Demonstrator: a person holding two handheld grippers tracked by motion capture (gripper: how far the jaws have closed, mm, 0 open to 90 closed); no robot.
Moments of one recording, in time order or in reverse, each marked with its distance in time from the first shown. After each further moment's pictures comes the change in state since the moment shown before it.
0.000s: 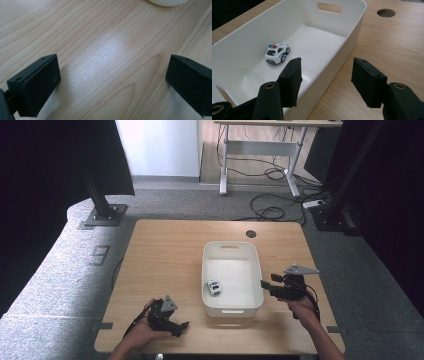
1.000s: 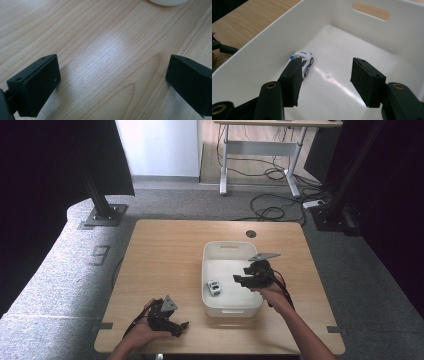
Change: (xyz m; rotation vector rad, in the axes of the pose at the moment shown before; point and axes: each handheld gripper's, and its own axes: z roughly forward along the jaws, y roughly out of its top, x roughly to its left) left arm 0.000 0.000 0.000 0.004 0.000 0.001; right arm 0.053 0.050 0.063 0.156 0.053 -0.061
